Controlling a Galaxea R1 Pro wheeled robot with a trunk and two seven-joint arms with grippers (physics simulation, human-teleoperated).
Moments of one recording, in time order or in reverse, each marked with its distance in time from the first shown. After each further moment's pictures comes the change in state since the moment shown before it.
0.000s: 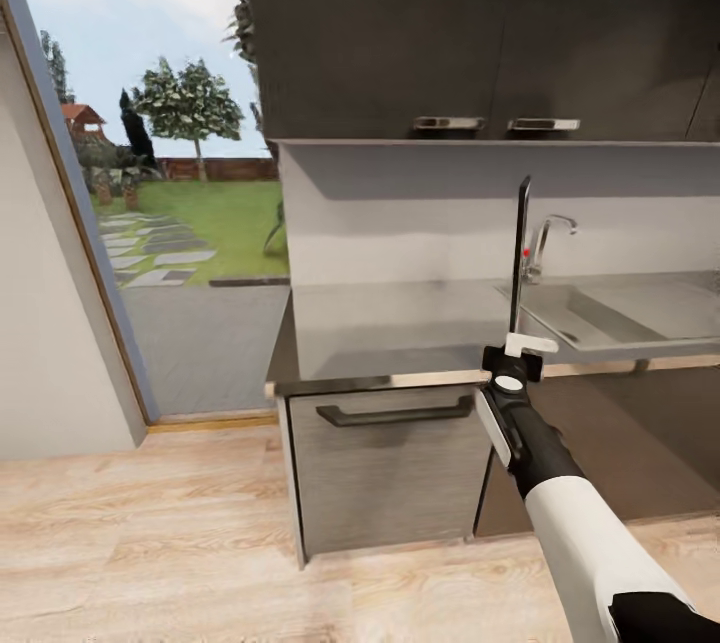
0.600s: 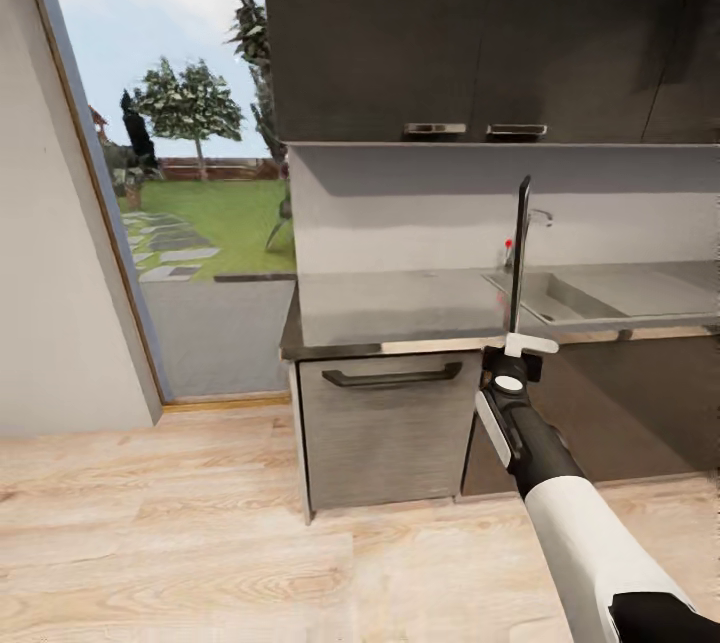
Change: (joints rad) left arm 0.000 0.000 0.000 0.000 0.000 0.000 0.000; right arm 0.000 0.000 0.000 0.000 0.000 0.000 0.000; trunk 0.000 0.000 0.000
